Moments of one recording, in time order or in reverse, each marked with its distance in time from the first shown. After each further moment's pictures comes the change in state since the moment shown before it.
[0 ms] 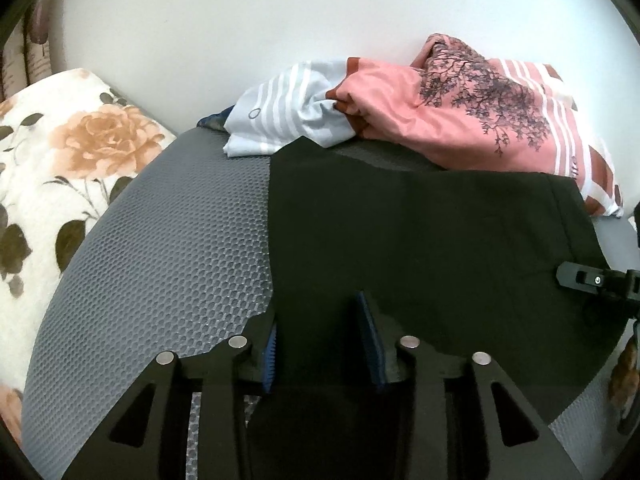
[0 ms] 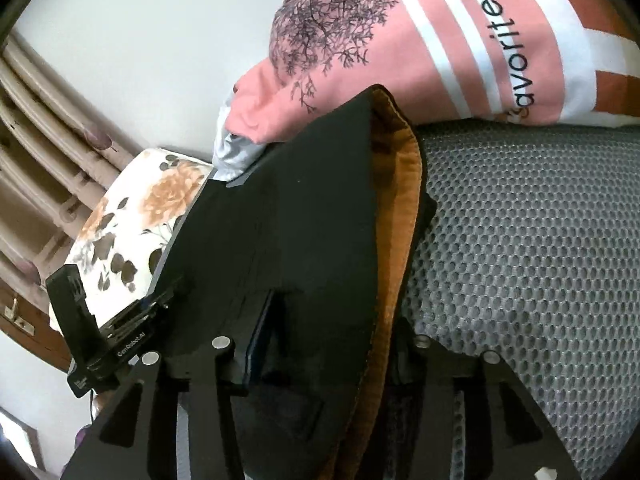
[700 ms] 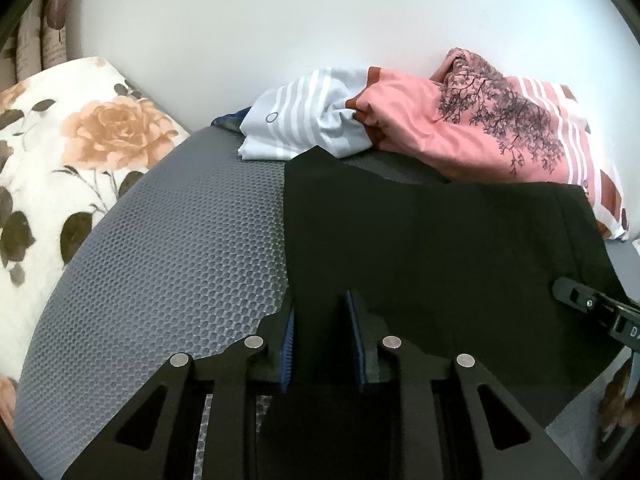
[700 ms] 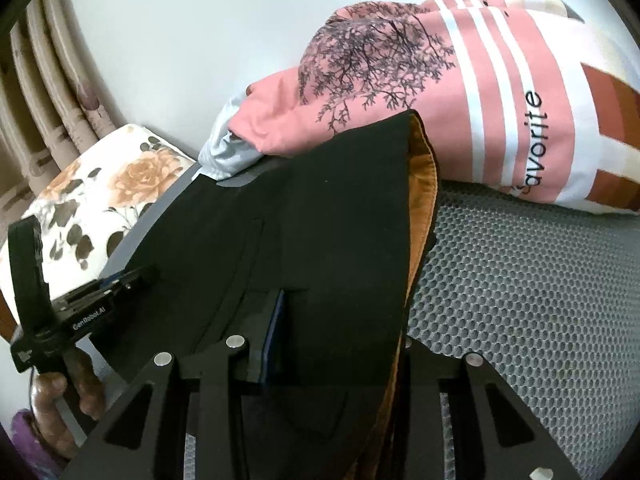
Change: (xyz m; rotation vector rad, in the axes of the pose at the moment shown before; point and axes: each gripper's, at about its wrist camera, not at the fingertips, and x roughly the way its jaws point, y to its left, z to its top) left arm 0.002 0.006 0.005 -0.056 -0.019 0.020; right arm 0.004 0.039 -0.004 -0.217 -0.103 -0.207
